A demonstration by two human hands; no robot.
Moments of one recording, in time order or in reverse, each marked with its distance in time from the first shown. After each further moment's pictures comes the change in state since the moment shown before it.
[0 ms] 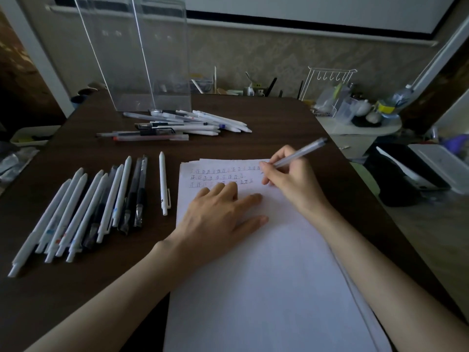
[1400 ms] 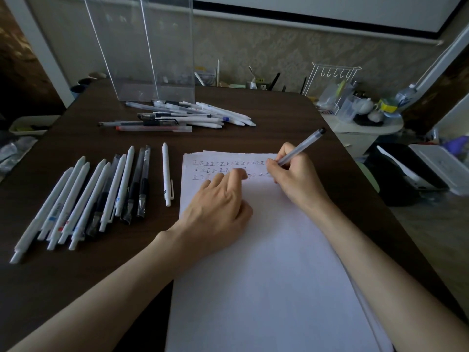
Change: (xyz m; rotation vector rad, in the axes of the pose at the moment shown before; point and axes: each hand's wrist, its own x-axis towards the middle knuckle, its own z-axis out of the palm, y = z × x) left_hand 0.000 0.002 -0.002 -0.200 0.014 -0.104; right_hand 0.000 -0.005 0.000 -0.199 -0.009 0.009
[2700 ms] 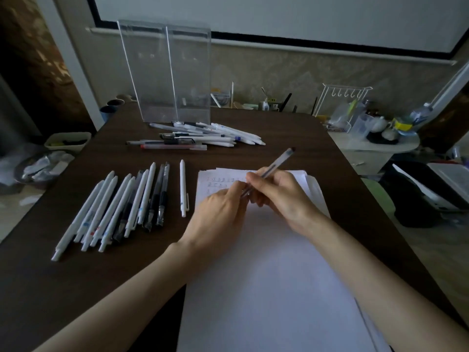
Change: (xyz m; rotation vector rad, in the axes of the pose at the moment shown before) left_hand -0.004 0.000 -0.012 -0.136 0.238 -0.026; right_hand -0.014 -0.040 0.015 0.654 -0.349 0.044
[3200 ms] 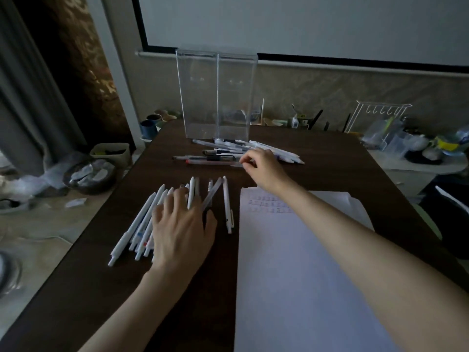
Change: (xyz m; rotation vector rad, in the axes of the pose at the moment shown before) left_hand -0.042 -0.050 -0.074 0.622 0.016 -0.523; right_hand 0.137 0.017 0.055 -0.959 0.031 -0.300
